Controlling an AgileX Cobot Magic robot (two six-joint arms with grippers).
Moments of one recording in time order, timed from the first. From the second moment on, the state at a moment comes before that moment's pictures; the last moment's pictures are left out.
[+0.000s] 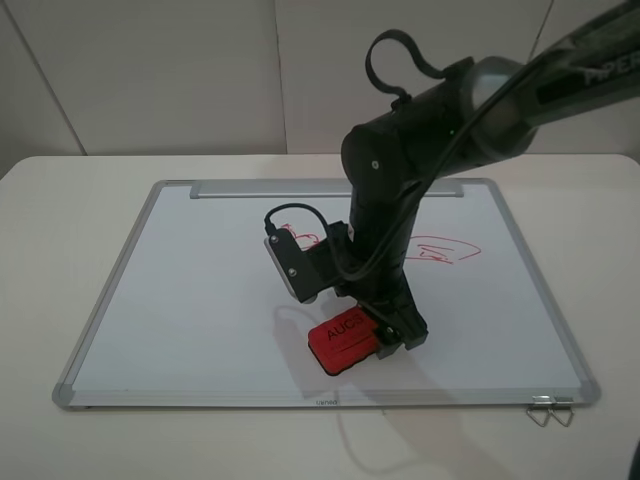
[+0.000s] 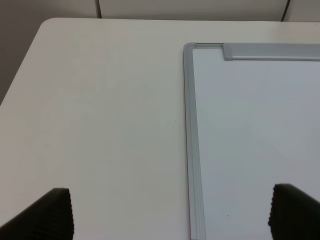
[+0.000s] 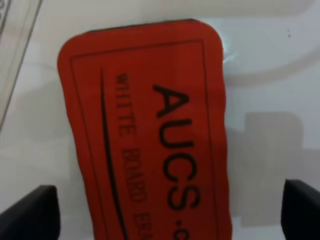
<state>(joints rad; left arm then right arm) 0.00 -0.01 -0.50 0.02 1.07 -0.02 0.73 2.00 -1.17 -0.04 0.82 -1.24</state>
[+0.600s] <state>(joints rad) 0.00 -0.01 -0.50 0.02 1.07 -0.02 0.73 2.03 -1.18 -0.05 0.80 -1.24</state>
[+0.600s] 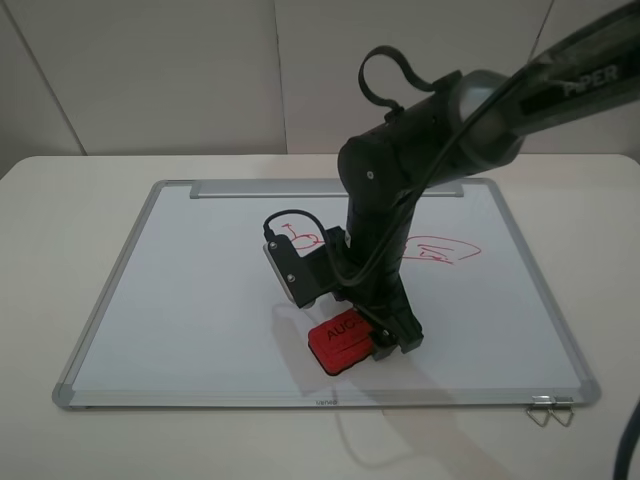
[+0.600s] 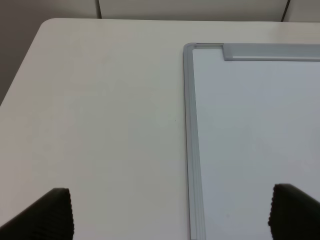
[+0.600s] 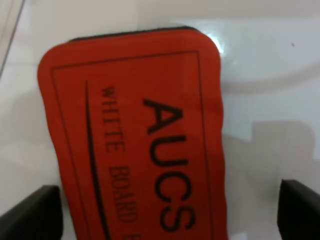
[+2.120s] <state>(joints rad) 0.00 -0.01 -0.50 0.02 1.07 -0.02 0.73 2.34 -1.94 -0.06 1.10 -0.06</state>
